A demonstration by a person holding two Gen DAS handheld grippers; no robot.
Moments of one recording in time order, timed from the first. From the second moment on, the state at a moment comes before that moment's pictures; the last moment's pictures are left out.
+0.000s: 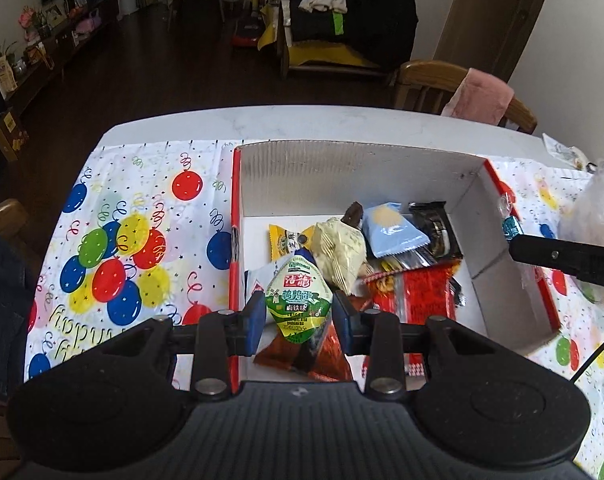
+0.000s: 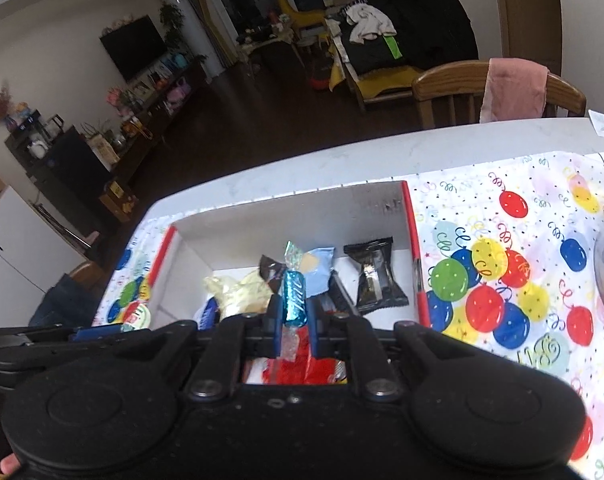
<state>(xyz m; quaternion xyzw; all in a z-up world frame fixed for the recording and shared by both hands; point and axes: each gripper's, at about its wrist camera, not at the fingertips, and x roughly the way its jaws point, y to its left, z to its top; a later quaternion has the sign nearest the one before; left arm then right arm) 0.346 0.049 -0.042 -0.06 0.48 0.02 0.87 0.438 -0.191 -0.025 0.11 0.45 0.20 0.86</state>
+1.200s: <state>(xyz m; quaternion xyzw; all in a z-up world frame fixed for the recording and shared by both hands) 0.424 0.031 -0.095 0.01 0.57 0.02 0.82 0.506 -0.145 -0.092 0.06 0.54 0.19 0.81</state>
